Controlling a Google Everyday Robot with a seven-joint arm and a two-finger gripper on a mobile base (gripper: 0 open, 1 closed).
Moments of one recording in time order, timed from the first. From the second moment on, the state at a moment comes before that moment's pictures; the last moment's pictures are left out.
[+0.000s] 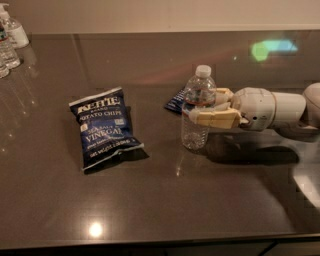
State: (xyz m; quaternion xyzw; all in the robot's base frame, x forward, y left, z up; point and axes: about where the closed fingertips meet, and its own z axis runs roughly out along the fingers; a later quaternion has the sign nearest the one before) arm 0.501 -0.088 0.926 -0.46 0.51 0.50 0.52
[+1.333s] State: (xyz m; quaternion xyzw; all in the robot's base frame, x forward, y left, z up) arm 0.500 -0.091 0.921 -0.47 0.49 0.50 0.54
